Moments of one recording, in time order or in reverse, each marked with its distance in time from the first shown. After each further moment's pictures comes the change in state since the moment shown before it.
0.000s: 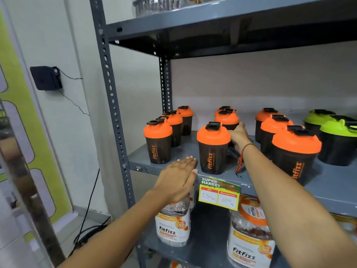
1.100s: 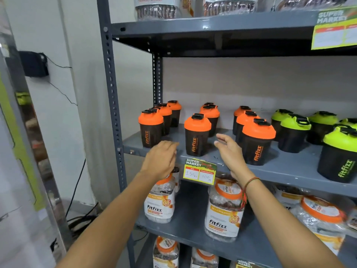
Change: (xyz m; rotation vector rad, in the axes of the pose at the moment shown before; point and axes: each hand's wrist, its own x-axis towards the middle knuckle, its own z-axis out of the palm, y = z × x) left_hand -0.022 0.012 -0.026 0.074 0.271 0.026; right_hand -0.172 0.010 -0.071 -0.045 -0.116 -0.216
